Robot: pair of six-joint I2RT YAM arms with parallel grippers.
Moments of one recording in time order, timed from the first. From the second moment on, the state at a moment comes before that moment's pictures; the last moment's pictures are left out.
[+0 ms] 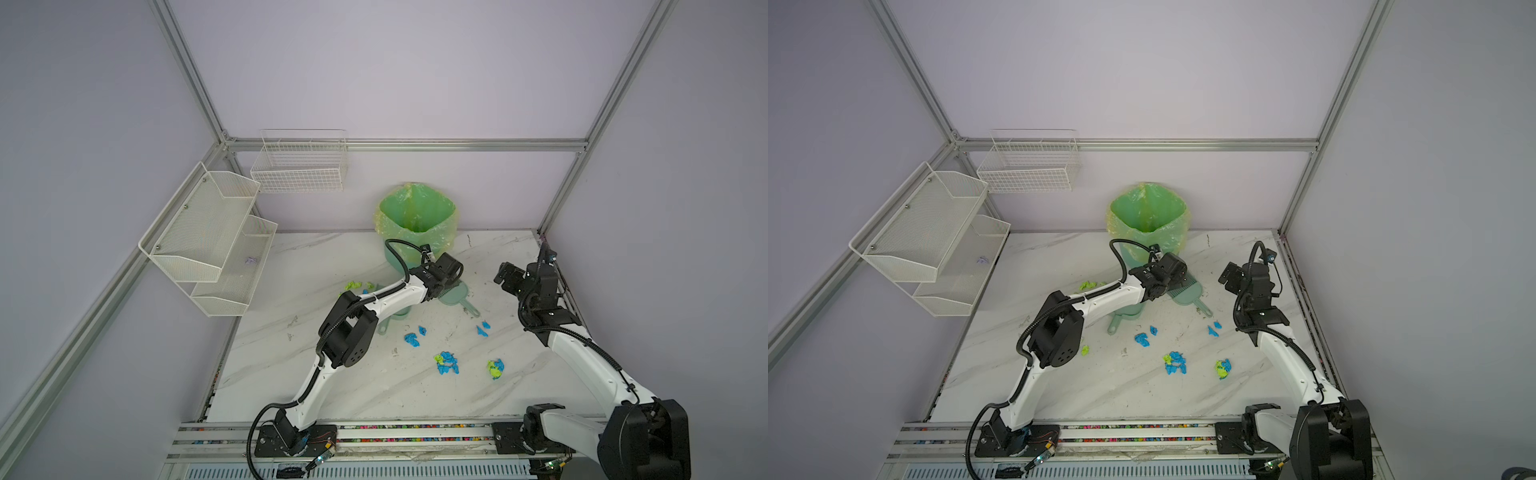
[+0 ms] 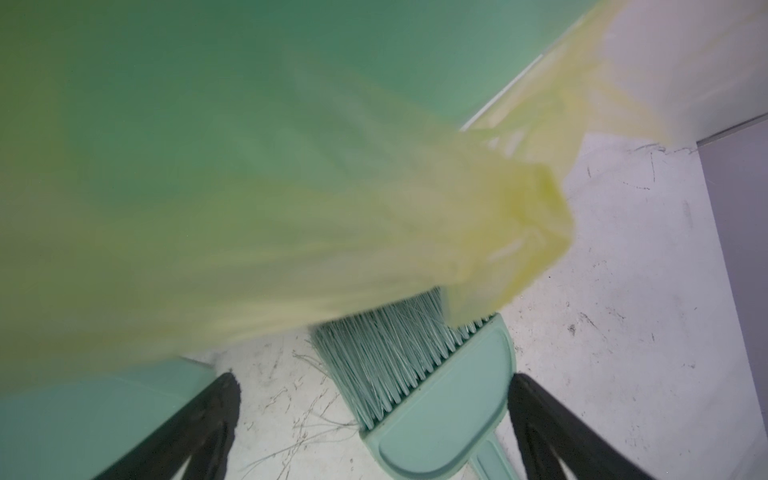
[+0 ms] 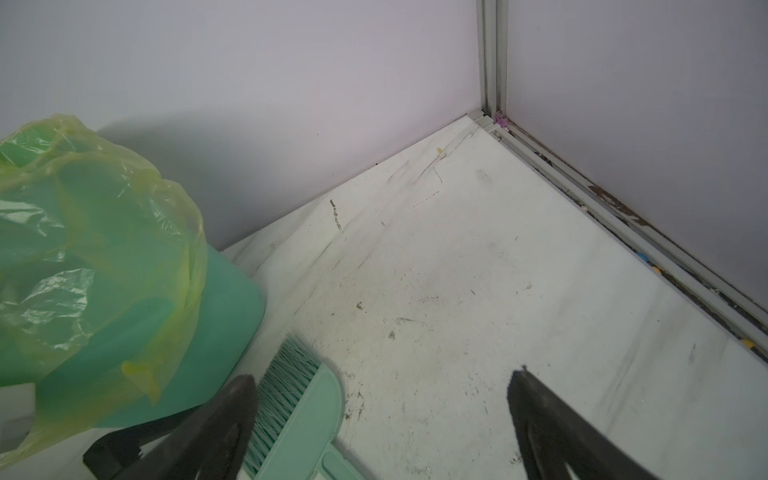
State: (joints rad) left arm -0.81 2.29 1.95 -0.50 -0.40 -0.92; right arm 0.12 1.15 0.76 -0.04 0.25 0.51
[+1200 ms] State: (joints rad) left arm -0.81 2.36 1.95 -0.52 -0.32 -1.02; right arm 0.12 1.18 0.77 -0.05 0.24 0.51
